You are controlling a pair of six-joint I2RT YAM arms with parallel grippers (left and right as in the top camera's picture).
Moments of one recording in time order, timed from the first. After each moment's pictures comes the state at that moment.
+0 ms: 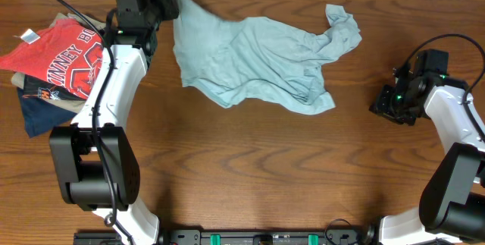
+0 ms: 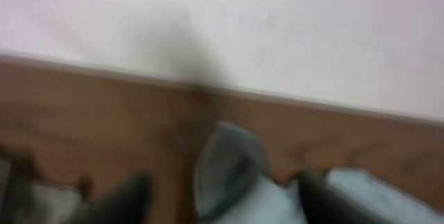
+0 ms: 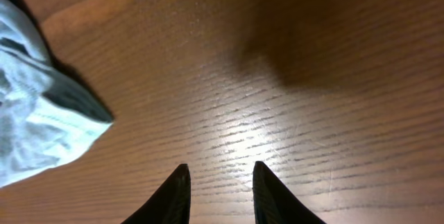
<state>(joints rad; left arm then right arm) -0.03 1.86 1.48 -0.17 0.07 -0.24 -0.26 1.69 1.08 -0.77 -0.24 0.17</state>
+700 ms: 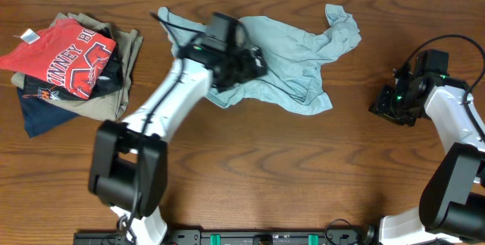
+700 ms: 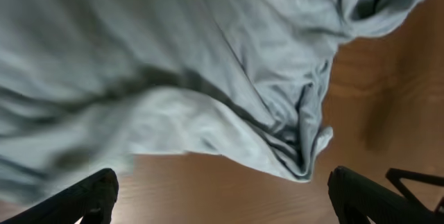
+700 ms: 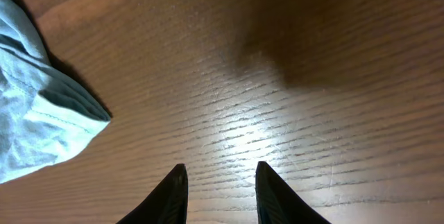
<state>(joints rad) -0.43 1.89 1.42 -0.61 0.34 -0.72 -0.26 1.69 1.08 -0.79 -0.24 0.17</state>
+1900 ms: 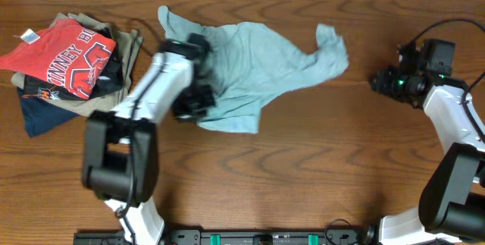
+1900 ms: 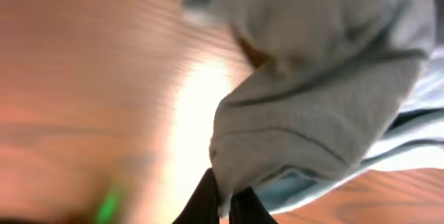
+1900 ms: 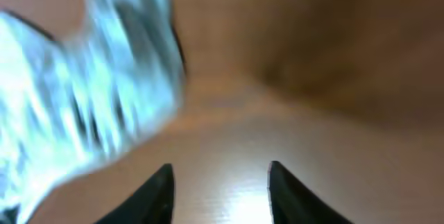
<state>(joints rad) -0.22 1.91 1.41 -1.25 0.09 -0.55 -0.23 1.69 1.08 -0.43 -0.35 0.17</state>
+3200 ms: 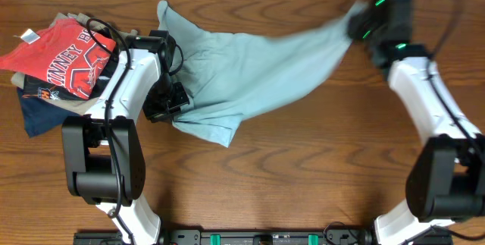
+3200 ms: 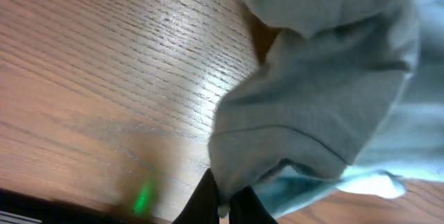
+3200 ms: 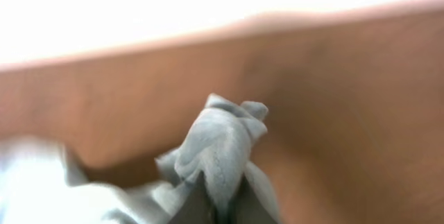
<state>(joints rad) -0.08 1.90 1.41 -1.29 0.04 -0.50 0.00 1.78 1.37 -0.15 0.01 0.21</state>
